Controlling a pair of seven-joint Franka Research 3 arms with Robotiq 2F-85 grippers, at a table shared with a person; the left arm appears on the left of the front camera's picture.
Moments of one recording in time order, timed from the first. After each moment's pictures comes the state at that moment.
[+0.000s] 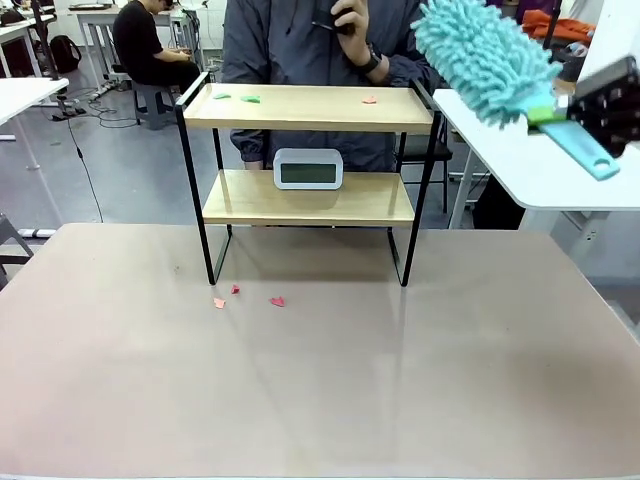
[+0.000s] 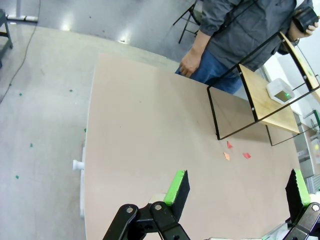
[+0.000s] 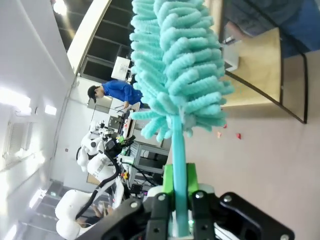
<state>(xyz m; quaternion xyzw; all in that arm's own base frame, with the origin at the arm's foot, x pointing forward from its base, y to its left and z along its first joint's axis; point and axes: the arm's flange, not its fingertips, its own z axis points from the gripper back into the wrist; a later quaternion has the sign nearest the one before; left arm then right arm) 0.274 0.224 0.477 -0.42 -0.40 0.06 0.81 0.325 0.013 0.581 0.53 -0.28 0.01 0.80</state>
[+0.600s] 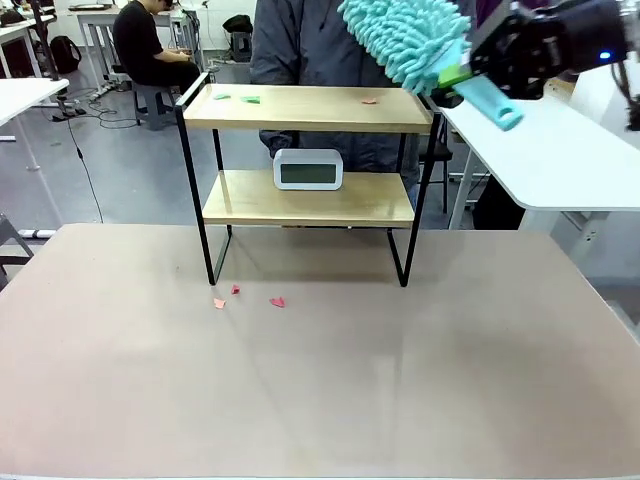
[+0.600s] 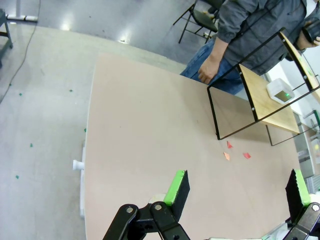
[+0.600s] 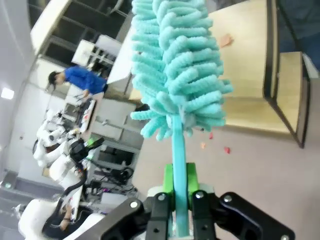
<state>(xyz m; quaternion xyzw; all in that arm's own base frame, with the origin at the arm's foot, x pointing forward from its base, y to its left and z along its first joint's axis) 0.274 0.224 0.477 -0.42 -0.40 0.06 0.81 0.369 0.131 0.636 0.41 -0.29 0.04 0.86</state>
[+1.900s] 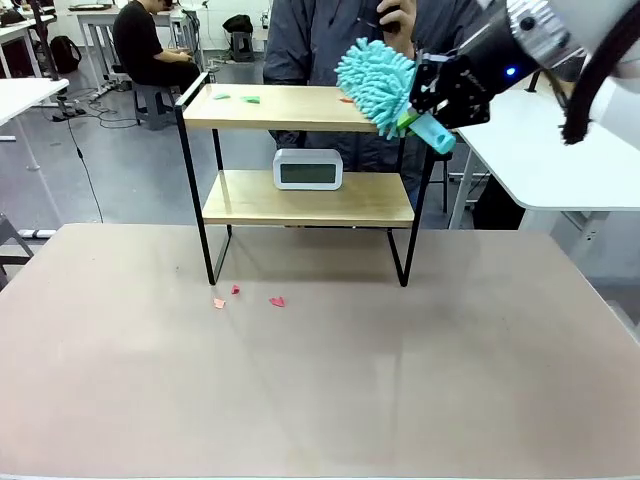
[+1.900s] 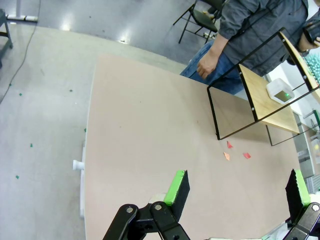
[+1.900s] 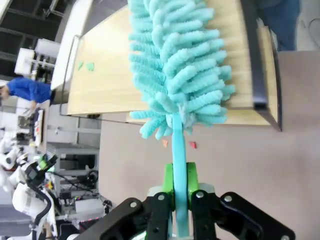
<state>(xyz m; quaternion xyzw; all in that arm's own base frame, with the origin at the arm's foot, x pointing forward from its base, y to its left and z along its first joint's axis) 0.274 0.224 0.477 -0.42 -0.40 0.06 0.81 0.419 0.198 0.609 0.31 -0.23 -0.01 0.92</state>
